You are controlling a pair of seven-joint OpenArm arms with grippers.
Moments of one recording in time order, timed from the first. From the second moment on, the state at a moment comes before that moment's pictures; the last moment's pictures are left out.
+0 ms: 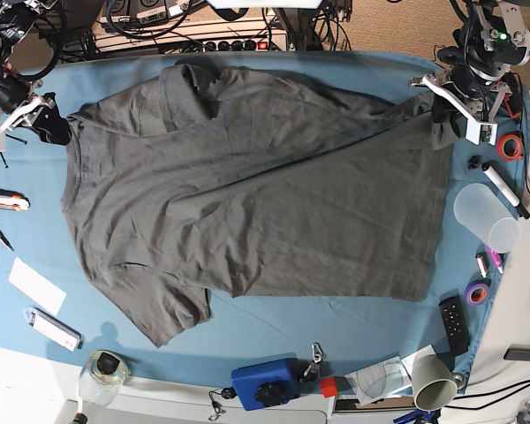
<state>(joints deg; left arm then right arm) 32.3 -7.5 -25.5 119.6 -30.0 -17.0 55.5 -17.7 23.0 54.5 91.3 72.4 39.6 -79.1</state>
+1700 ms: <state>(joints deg) 32.3 -7.5 -25.6 121.5 -32.4 -17.1 58.3 -25.9 8.4 34.5 113.5 51.7 39.7 -78.9</state>
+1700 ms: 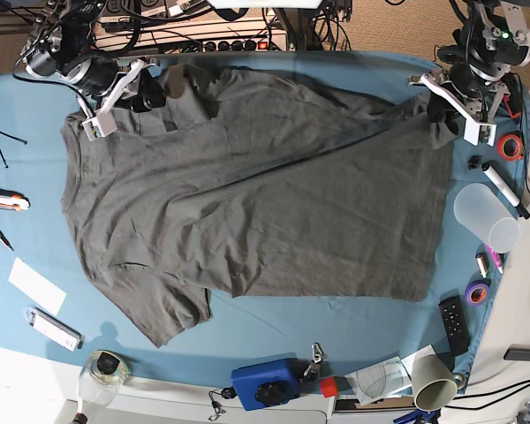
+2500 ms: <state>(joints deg) 32.3 -7.5 -25.6 121.5 -32.4 -17.1 58.3 -25.8 9.1 21.9 109.7 42.9 33.2 -75.9</state>
